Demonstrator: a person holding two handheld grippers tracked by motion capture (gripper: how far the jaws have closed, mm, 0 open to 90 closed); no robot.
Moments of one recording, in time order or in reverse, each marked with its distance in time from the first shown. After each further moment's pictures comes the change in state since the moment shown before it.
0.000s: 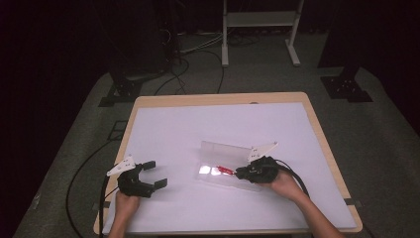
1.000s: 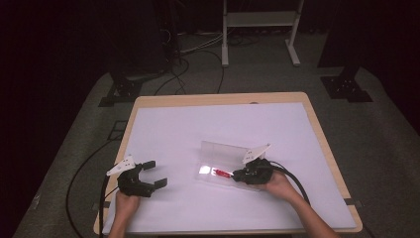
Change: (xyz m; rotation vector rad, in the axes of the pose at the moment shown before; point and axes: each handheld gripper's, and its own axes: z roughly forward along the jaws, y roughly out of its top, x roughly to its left) left arm 0.001 0.000 0.000 -0.004 0.001 -0.006; right arm -0.005 -0.007 0.024 0.036 0.027 0.010
